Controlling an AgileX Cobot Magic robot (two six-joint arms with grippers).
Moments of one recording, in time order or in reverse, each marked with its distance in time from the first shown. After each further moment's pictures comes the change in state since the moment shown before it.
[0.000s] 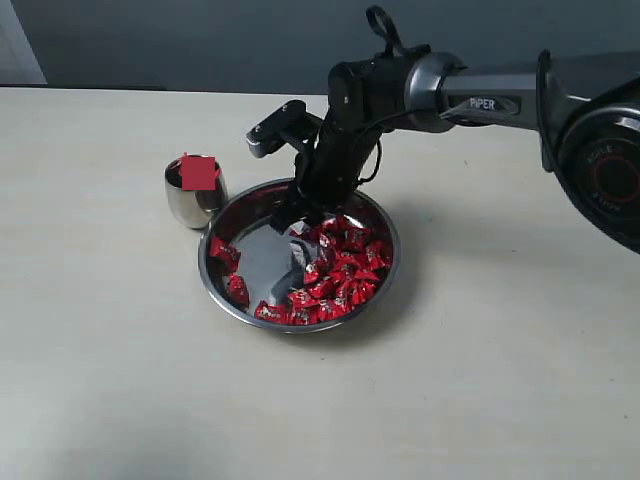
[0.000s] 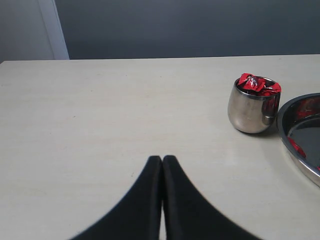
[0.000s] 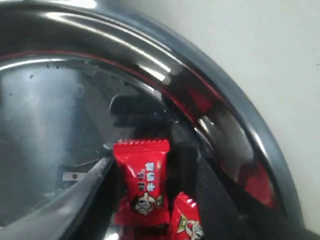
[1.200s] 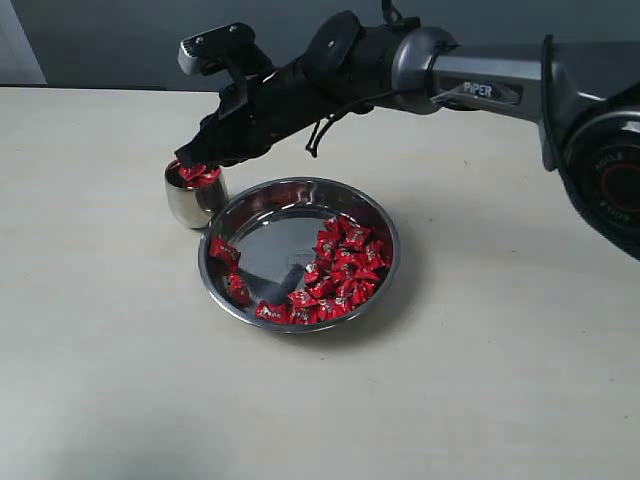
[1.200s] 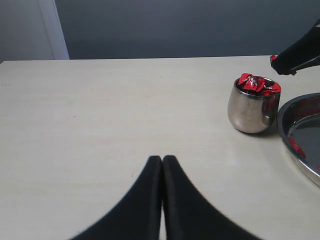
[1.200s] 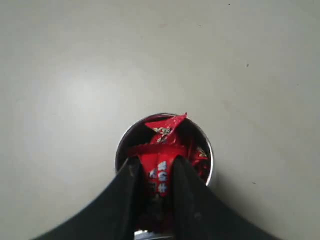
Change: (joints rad) left arm 0.000 0.000 0.000 0.000 0.000 0.000; right arm 0.048 -0.028 -0.079 0.677 -0.189 -0.436
